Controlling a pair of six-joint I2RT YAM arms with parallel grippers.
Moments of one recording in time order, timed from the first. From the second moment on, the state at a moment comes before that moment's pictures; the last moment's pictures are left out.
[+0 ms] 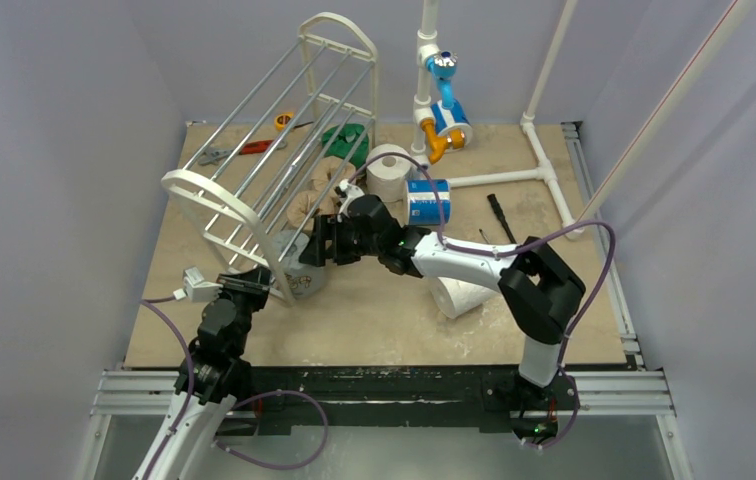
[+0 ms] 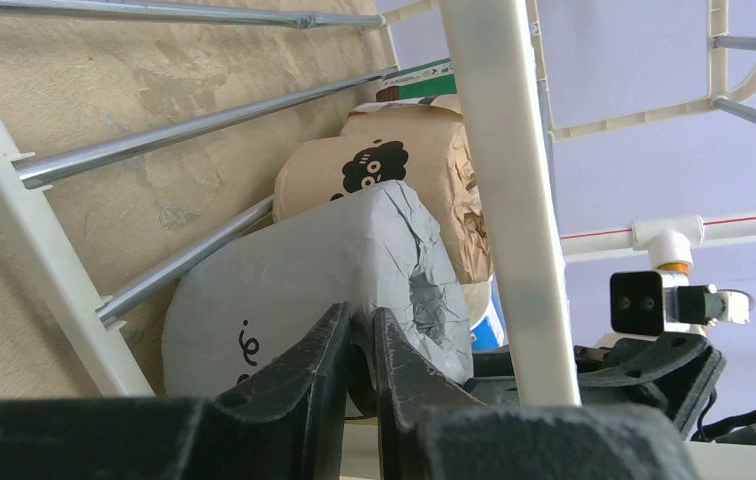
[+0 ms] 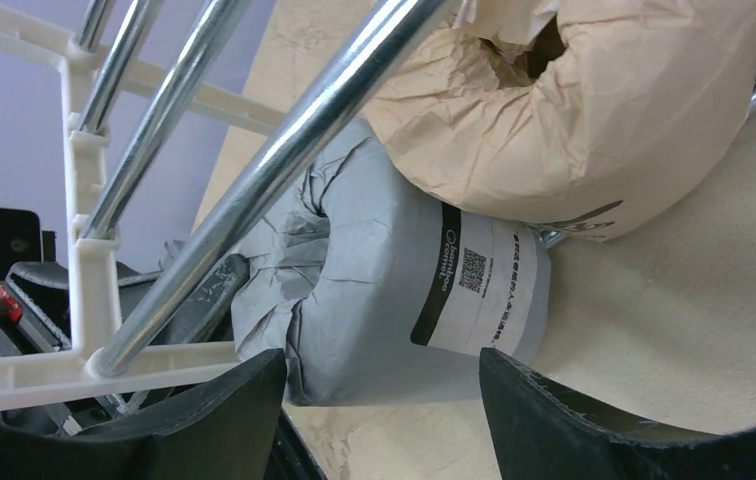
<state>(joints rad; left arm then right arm) -0.34 0.00 0.09 -0.26 -0.35 -1.25 0.93 1.82 1.23 0.11 -0.19 0.74</state>
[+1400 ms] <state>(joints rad) -0.34 0.00 0.18 -0.41 -0.35 -1.17 0.92 1.81 1.17 0.24 -0.27 0.85</state>
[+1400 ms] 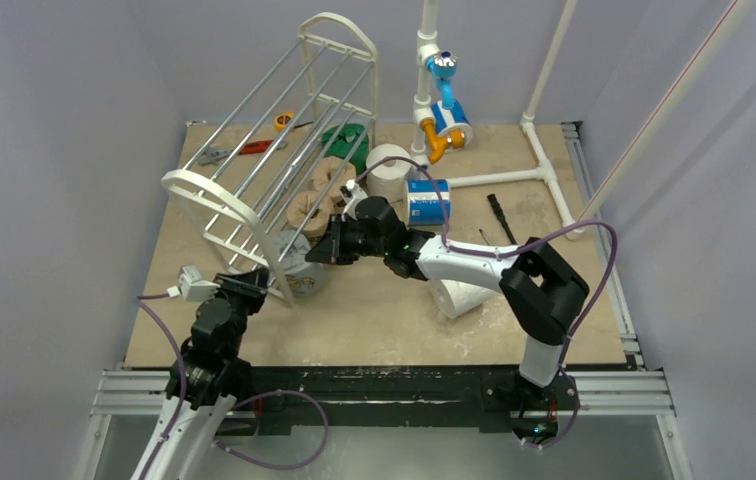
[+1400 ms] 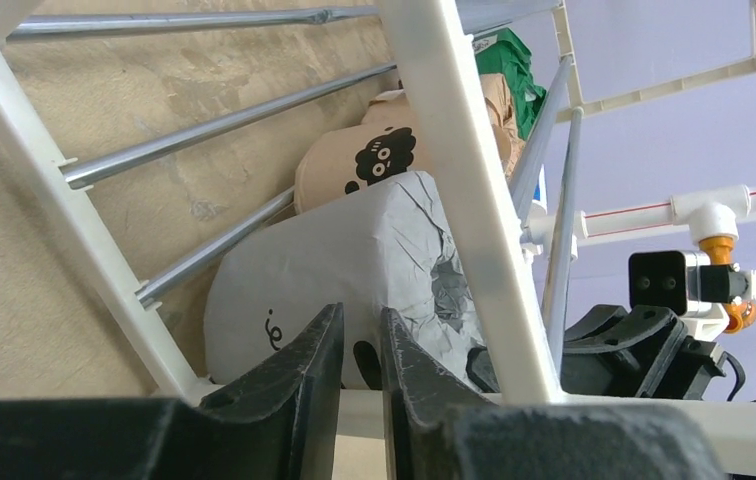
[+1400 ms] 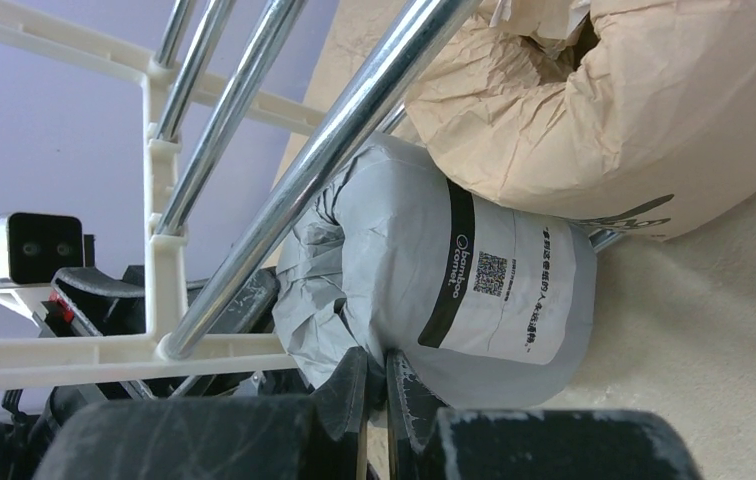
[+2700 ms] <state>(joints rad) -0.34 0.00 0.33 -0.70 -0.45 -1.07 0.85 1.91 1.03 0.79 -0.46 1.03</state>
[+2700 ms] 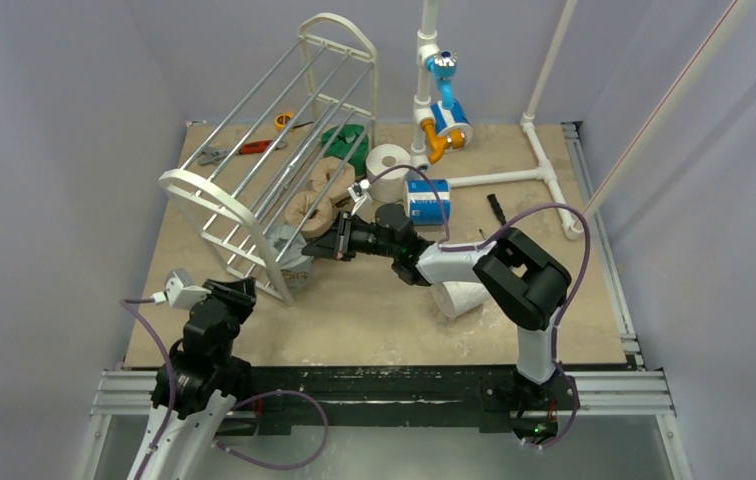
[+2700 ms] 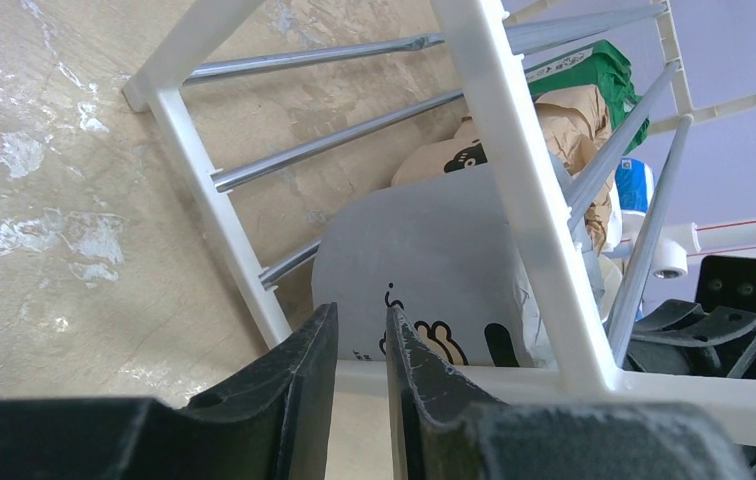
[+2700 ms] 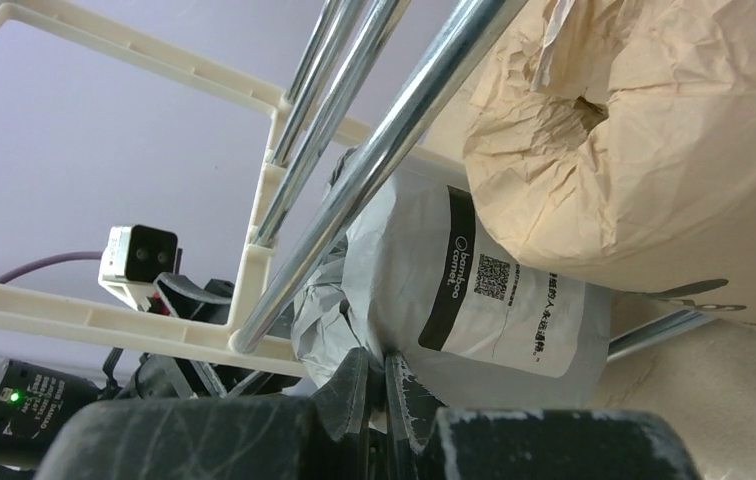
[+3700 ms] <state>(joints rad) -0.34 0.00 0.33 -0.71 -0.45 -1.06 0.83 1.98 1.03 0.80 -0.46 1.00</state>
